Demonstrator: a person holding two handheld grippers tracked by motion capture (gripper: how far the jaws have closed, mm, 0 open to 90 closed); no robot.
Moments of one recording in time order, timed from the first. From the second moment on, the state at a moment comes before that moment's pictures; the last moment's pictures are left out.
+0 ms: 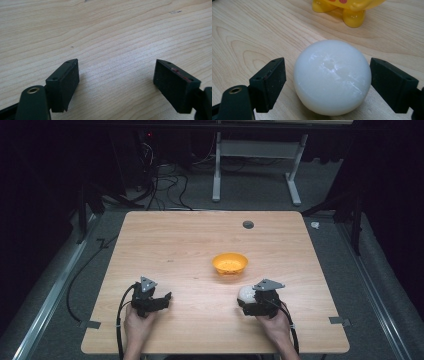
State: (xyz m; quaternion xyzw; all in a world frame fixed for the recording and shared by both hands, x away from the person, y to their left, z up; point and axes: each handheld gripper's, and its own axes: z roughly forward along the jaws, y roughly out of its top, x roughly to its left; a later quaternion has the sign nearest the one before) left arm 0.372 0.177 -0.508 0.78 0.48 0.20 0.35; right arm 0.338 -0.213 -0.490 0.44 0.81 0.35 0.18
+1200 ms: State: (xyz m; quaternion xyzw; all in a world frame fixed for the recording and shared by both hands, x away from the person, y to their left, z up) left arm 0.372 0.177 -0.507 0.78 0.48 0.20 0.34; right arm 0.342 -0.210 -0.501 0.44 0.81 0.33 0.19
